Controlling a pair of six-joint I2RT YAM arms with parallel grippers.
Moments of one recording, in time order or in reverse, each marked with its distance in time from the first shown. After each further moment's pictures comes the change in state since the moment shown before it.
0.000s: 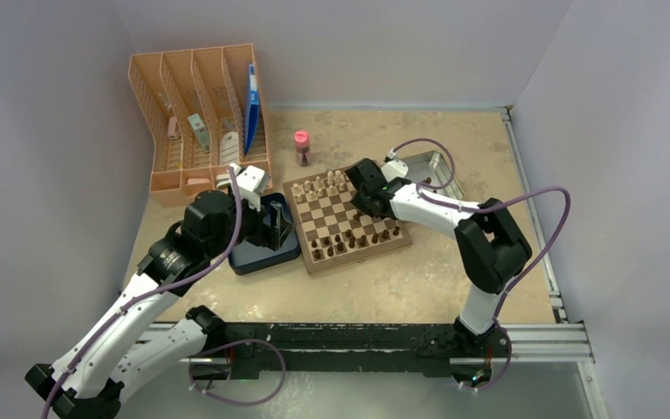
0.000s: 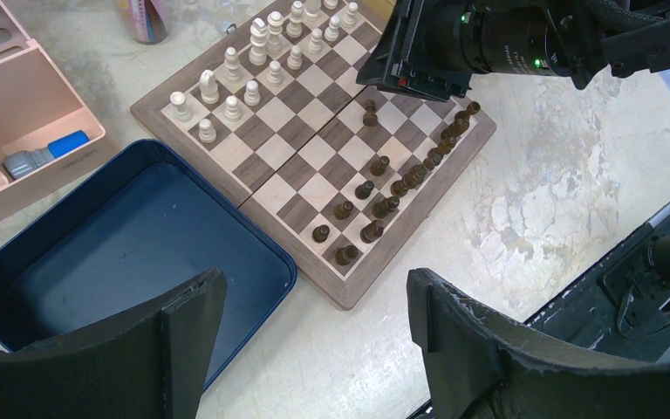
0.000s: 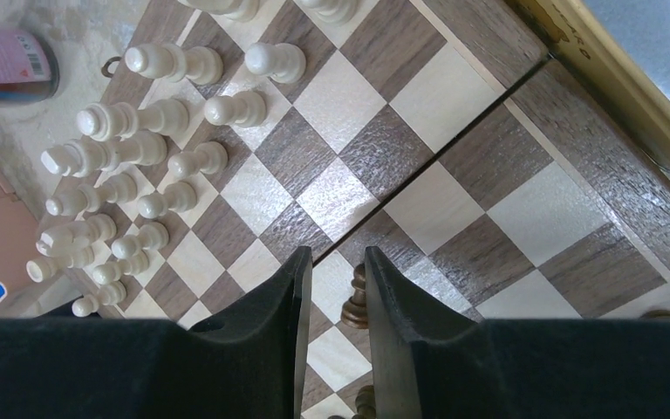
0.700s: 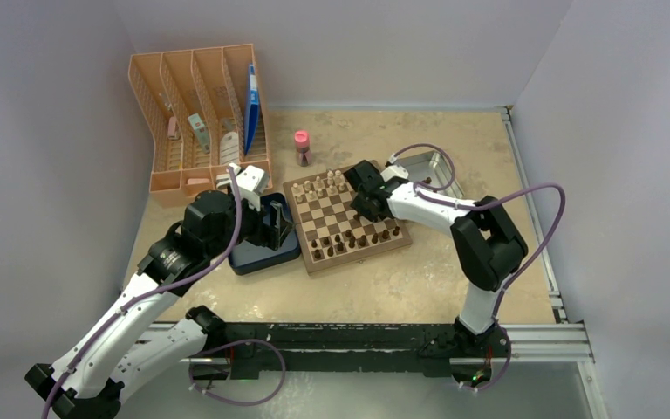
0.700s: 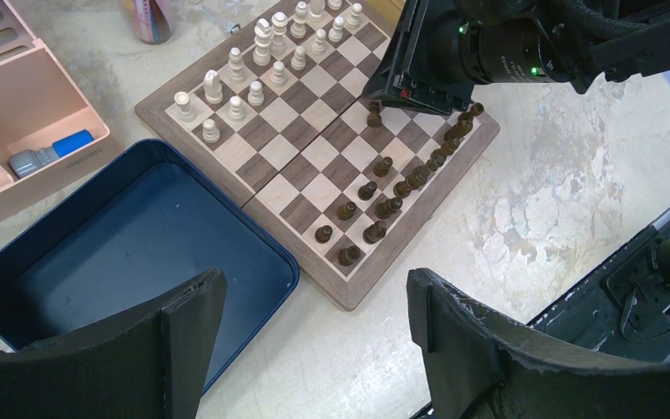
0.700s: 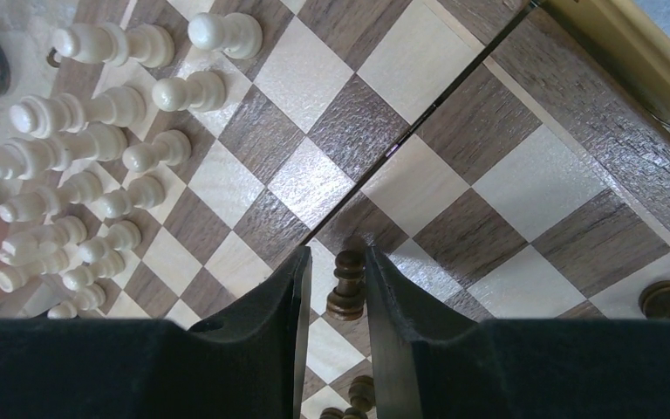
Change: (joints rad) left arm 0.000 0.000 0.000 0.000 -0.008 0.000; right arm 0.002 0.021 0.016 -0.076 -0.028 0.089
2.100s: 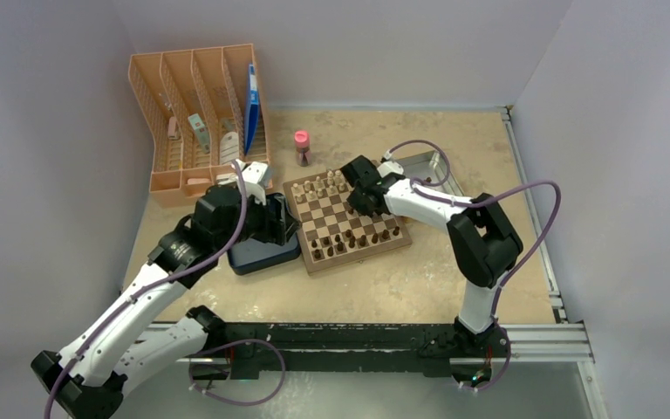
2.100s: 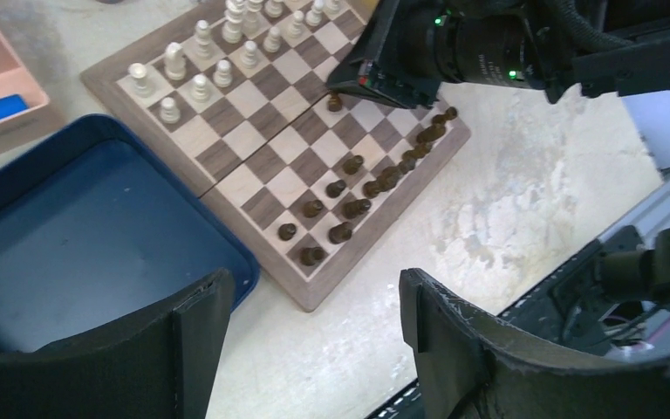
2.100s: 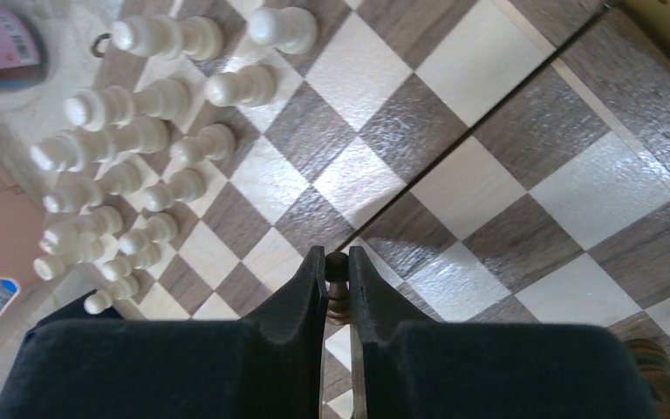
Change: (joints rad) left arm 0.000 0.063 0.000 0.021 0.023 -0.112; right arm 0.000 0.040 0.050 -0.002 -0.033 -0.005
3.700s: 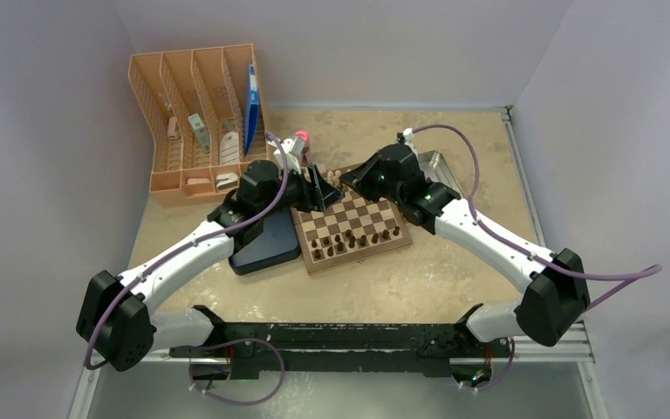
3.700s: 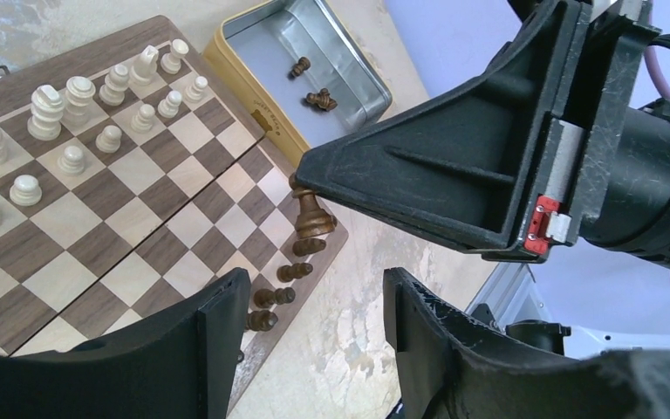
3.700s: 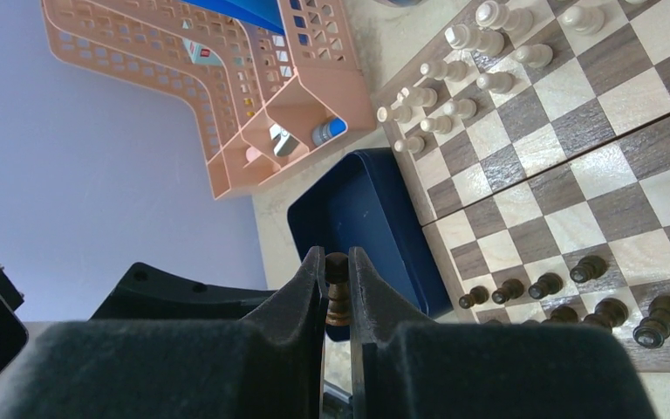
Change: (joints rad) left arm 0.000 0.410 -0.020 0.621 0.197 -0.306; right arm 0.000 -0.458 -0.133 0.229 -0.263 -0.039
